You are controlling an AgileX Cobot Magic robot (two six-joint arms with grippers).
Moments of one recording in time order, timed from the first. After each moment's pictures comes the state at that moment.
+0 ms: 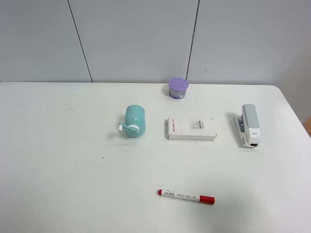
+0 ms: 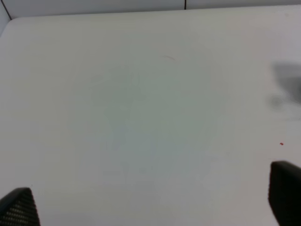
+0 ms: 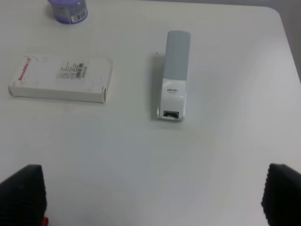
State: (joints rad) left arm 0.01 -0.01 -0.51 0.04 1.05 -0.02; right arm -0.04 0.00 -0.50 0.10 1.07 -0.07
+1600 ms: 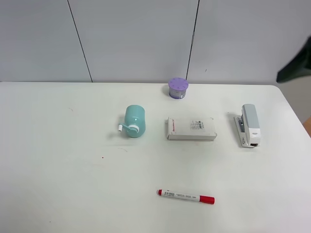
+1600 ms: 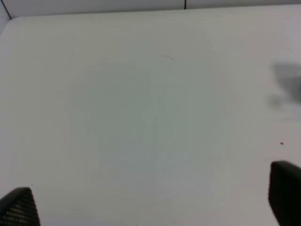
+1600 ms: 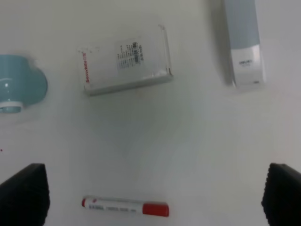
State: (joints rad) left arm 0.01 -0.01 -0.51 0.04 1.05 -0.02; right arm 0.03 1.07 -1.19 0.25 1.21 0.26
